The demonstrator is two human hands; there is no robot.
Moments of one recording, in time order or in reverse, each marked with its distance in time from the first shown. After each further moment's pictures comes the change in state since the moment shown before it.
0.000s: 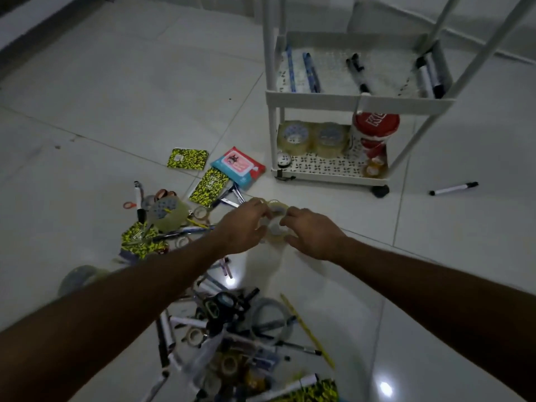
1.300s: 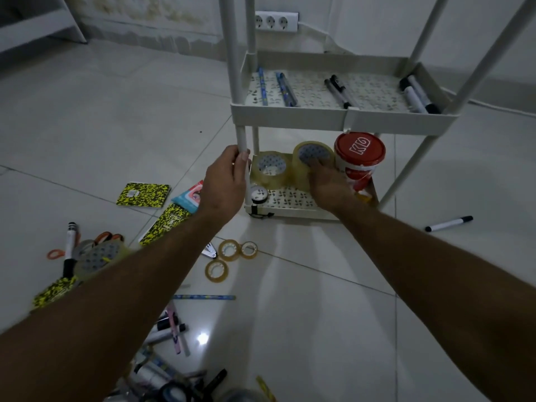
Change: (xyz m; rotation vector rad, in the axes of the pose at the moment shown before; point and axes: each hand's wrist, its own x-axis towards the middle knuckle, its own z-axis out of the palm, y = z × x) left_hand 0.143 -0.005 -0.024 -0.464 0.698 -0.064; right_hand 0.120 0.171 -0.037 -0.070 0.392 0.443
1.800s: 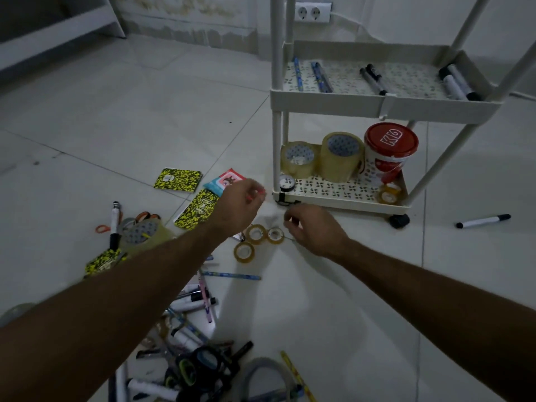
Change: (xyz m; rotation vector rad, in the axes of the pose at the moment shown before) left_hand -0.048 -0.052 -0.033 0.226 -0.253 -0.099; right_hand -0.101 -0.083 0.030 0.294 -0.095 -0.333
